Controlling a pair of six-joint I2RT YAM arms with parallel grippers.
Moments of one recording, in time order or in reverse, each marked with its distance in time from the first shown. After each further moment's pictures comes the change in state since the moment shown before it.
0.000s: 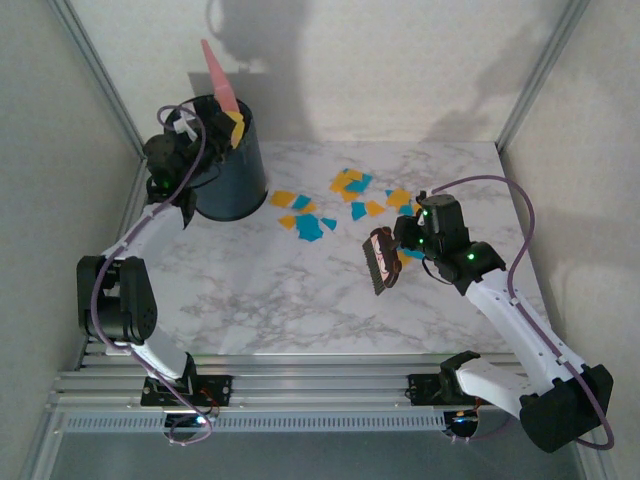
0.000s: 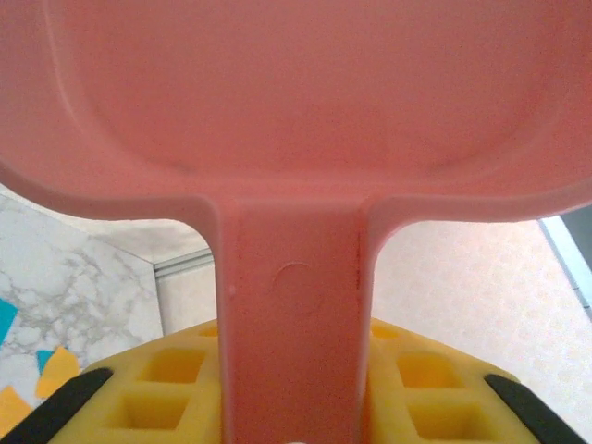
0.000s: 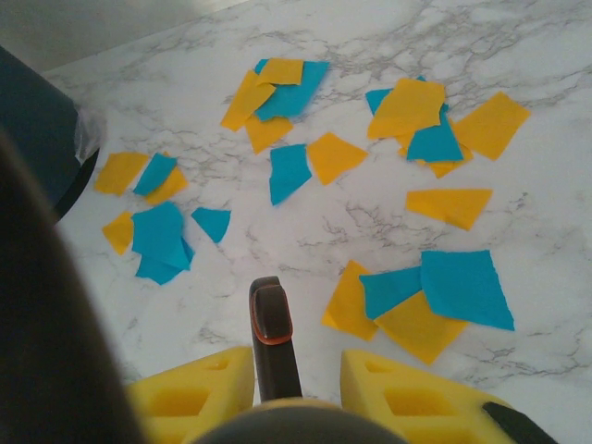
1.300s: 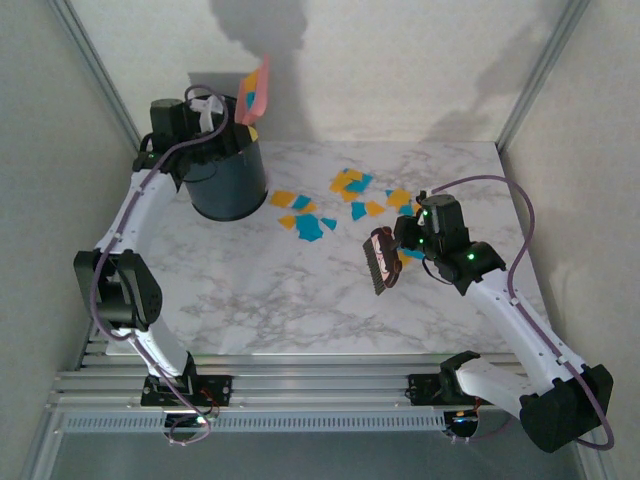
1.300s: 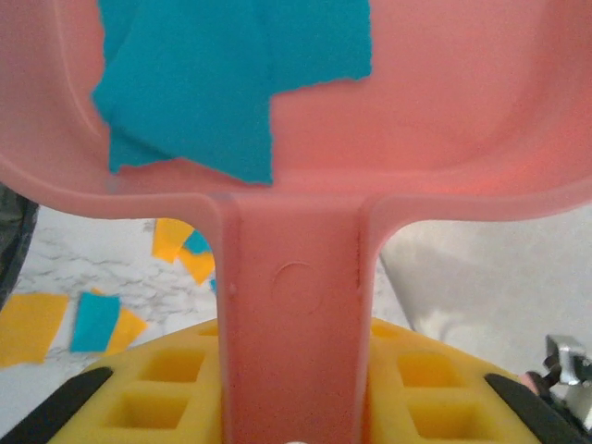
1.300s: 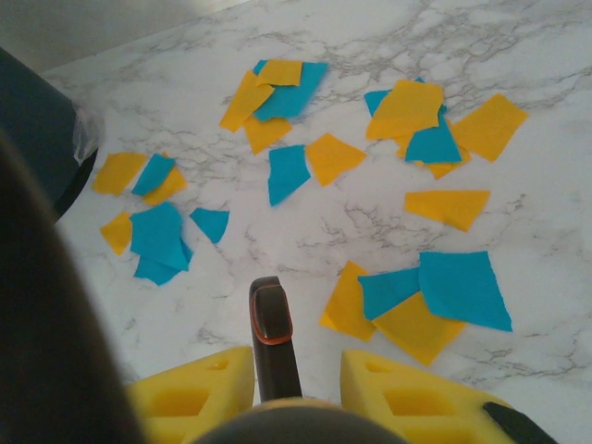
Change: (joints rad) left arm 0.000 0.097 0.427 -0.958 0.178 0.898; right arm 0.000 0.000 0.000 0.000 0.003 -0.004
